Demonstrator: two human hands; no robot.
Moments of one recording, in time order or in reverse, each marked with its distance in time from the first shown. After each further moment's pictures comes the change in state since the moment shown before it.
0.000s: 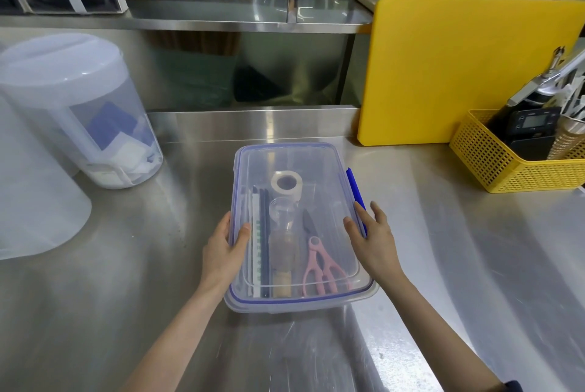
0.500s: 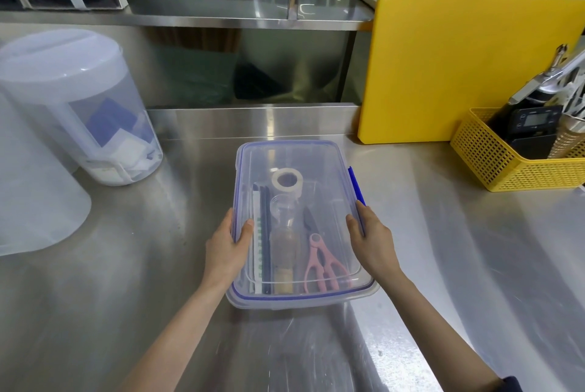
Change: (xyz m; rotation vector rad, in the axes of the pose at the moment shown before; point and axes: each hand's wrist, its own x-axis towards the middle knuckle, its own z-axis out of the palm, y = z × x) left_hand 0.000 0.003 0.004 0.101 -0.015 0.021; right_hand 0.001 0.001 0.003 0.029 0.017 -0.049
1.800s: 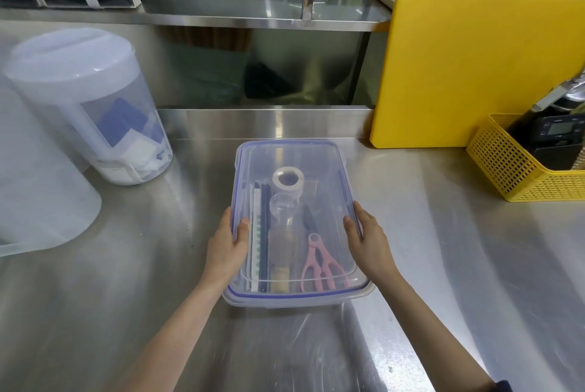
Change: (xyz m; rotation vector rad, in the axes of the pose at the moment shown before) left_hand 0.021 -0.009 -0.010 0.100 0.016 -0.059; right_hand 0.014 -0.009 0.015 -0.040 -0.088 -0.006
